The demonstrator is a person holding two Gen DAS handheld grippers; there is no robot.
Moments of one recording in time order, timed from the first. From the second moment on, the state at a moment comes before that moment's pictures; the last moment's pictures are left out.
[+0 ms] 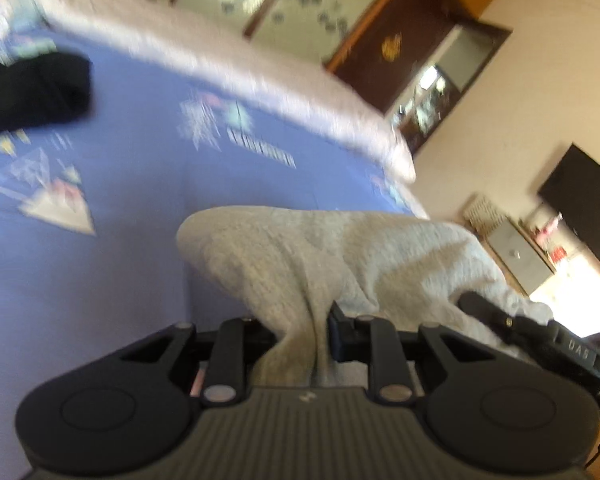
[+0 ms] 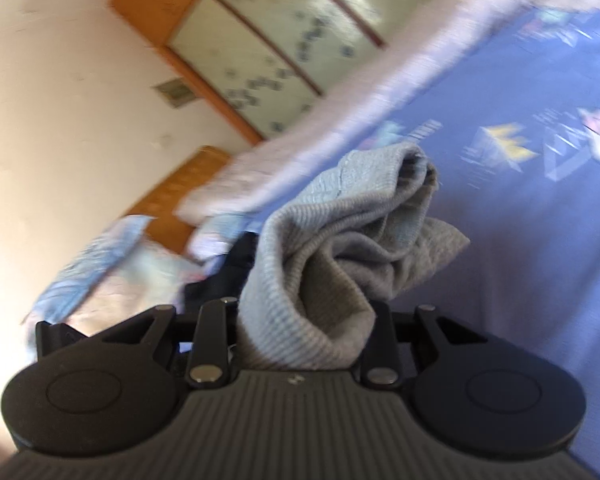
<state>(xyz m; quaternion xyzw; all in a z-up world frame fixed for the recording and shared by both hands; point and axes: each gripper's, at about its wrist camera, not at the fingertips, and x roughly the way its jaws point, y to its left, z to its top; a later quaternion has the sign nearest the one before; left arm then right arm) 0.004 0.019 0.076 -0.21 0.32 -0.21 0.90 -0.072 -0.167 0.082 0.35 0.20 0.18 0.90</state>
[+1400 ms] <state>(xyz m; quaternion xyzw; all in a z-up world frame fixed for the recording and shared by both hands) 0.249 -0.028 0.055 -0.06 0.34 -0.16 0.92 0.160 -0.192 0.058 0.22 0.25 0.07 0.94</state>
